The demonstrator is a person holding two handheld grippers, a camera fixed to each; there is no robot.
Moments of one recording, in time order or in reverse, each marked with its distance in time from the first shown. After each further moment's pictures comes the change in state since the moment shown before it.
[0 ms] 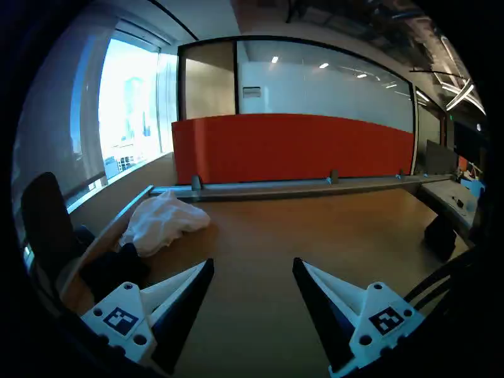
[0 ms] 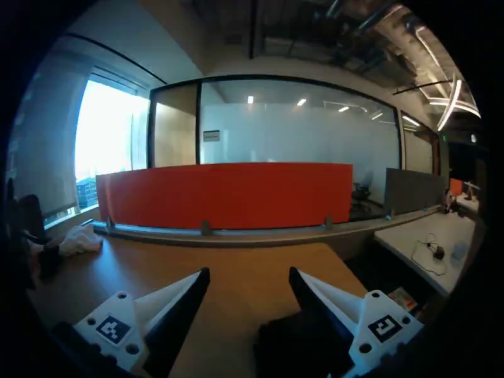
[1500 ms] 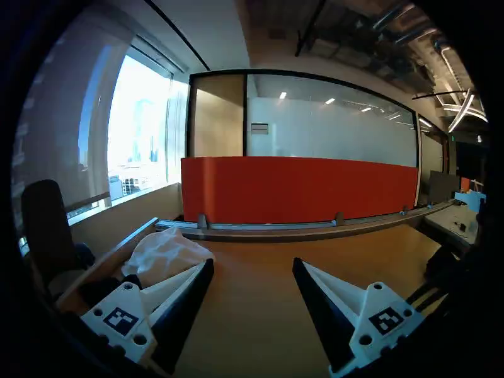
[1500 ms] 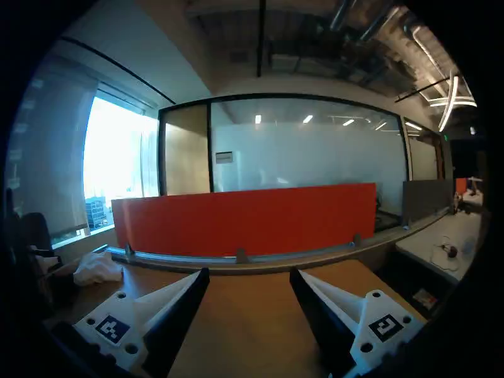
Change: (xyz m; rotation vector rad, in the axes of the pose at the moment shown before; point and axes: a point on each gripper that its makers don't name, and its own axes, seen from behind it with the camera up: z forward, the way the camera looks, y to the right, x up) left arm 0.061 -0.013 0.006 0.012 0.189 -0.047; right arm 0.049 -0.137 0.016 0.036 0.104 0.036
